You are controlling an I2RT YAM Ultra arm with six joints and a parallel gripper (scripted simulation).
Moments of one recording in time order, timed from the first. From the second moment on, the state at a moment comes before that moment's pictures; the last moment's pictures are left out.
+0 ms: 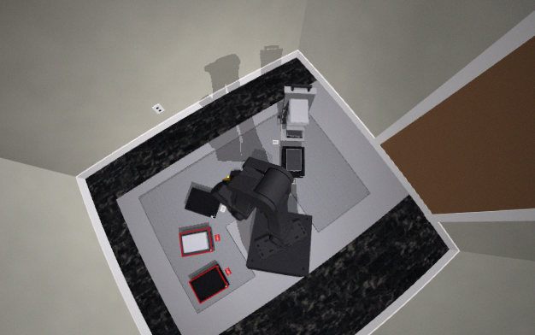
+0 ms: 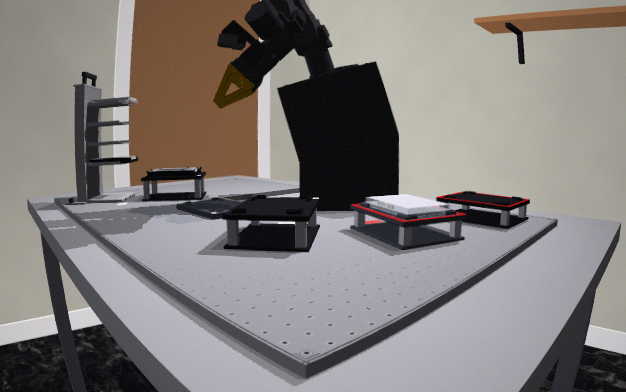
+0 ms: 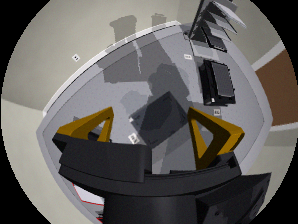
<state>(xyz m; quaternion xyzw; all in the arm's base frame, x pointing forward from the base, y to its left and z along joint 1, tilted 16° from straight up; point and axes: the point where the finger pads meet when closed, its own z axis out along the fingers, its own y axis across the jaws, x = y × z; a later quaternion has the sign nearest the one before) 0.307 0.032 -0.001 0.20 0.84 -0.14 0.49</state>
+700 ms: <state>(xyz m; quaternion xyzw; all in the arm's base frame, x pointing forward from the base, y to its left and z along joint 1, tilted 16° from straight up) 0.307 0.032 -0.001 0.20 0.84 -0.14 0.49</state>
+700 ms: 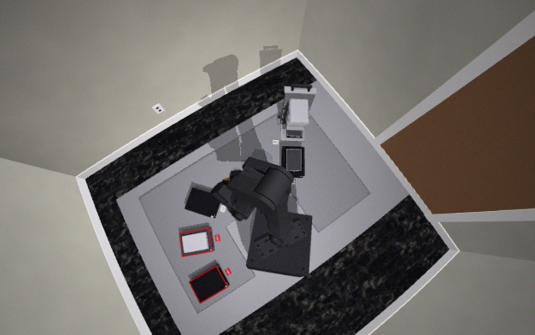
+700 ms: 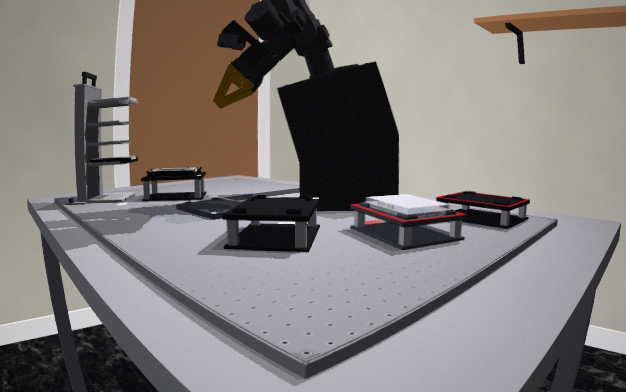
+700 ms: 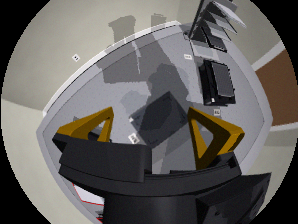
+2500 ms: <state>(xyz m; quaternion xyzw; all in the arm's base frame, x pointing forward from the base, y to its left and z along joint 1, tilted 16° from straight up) 0.315 -0.045 0.033 0.22 0.83 -0.15 0.49</state>
